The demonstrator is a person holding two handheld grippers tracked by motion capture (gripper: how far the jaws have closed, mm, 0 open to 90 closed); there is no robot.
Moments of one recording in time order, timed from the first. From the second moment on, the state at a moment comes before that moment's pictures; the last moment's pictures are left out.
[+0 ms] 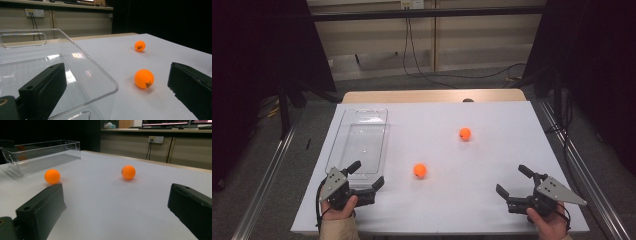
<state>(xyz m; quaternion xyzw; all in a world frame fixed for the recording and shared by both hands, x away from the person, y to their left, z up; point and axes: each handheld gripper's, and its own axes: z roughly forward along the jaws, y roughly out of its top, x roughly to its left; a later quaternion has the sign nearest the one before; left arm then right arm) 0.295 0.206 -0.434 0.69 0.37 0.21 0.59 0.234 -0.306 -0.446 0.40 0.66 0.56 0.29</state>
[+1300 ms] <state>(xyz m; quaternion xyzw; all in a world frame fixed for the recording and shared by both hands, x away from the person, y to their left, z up) 0.298 0.175 -0.429 0.70 0.35 0.18 0.59 0.235 -0.304 -0.446 0.39 0.66 0.57 0.29</state>
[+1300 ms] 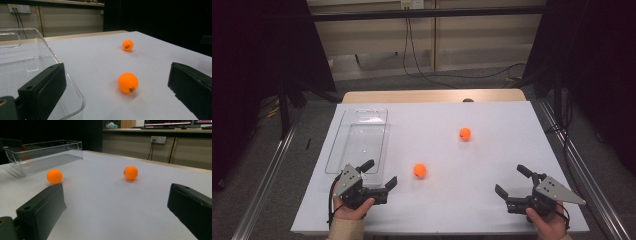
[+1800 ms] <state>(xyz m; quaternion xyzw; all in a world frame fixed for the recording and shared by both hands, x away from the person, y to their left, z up) 0.301 0.159 -0.430 0.71 0.34 0.17 0.59 0.235 -0.303 -0.446 0.39 0.67 0.57 0.29</state>
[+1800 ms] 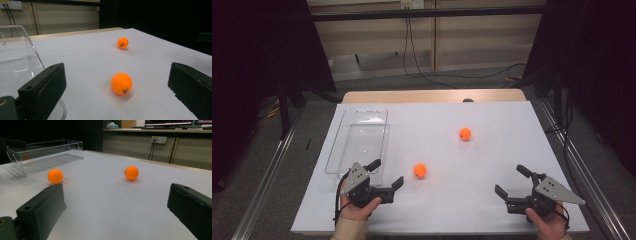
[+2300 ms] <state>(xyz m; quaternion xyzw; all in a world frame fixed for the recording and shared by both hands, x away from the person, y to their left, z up) 0.305 0.146 -0.429 0.72 0.35 0.16 0.58 0.235 -0.302 -0.446 0.39 0.67 0.57 0.29</state>
